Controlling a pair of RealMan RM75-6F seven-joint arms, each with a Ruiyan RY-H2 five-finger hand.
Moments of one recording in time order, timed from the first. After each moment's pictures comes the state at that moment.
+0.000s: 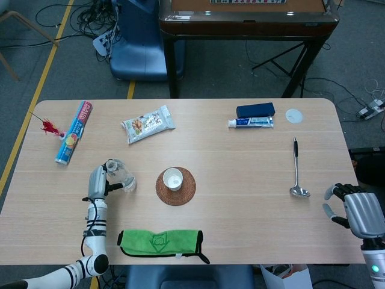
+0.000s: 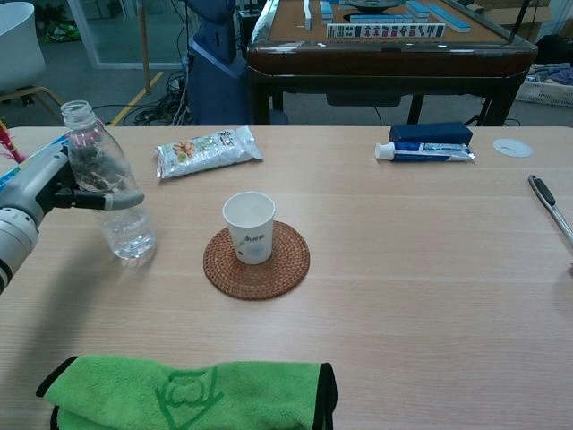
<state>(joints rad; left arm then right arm) -0.50 -1.92 -0.34 -1.07 1.12 1.24 -0.27 0.08 -1.07 0.04 -1.61 -1.57 1.50 0.04</state>
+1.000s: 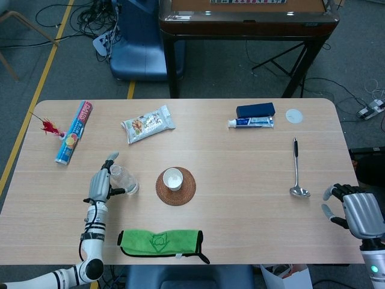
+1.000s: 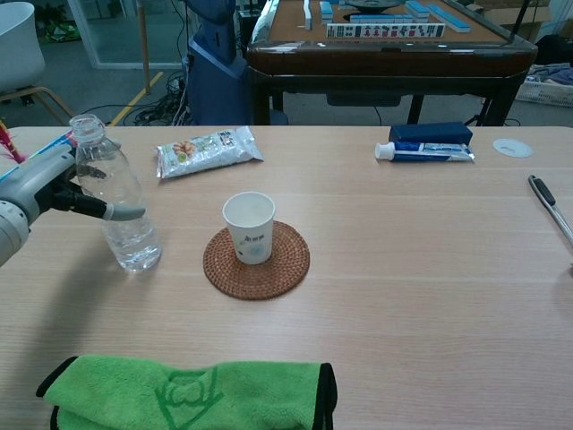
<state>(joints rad) -0.46 -1.77 -0.34 -1.39 1.00 1.21 0.07 0.08 -1.07 0.04 -1.62 -1.58 1.50 0.03</state>
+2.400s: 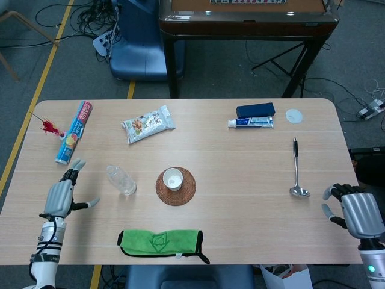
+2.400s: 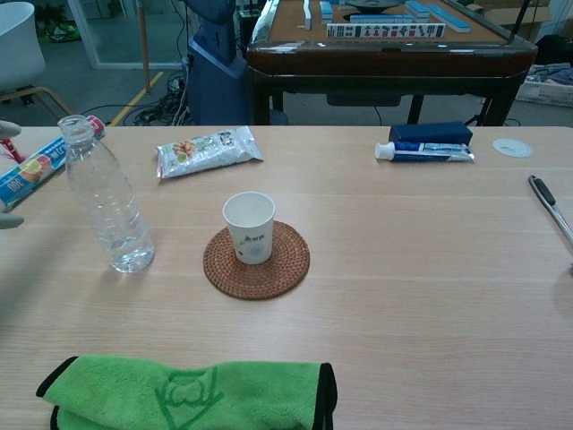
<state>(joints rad) -0.30 -1.39 -0.19 -1.65 1.18 1.30 0.12 0.08 -1.09 0.05 -1.61 -1.57 1.51 -0.04</state>
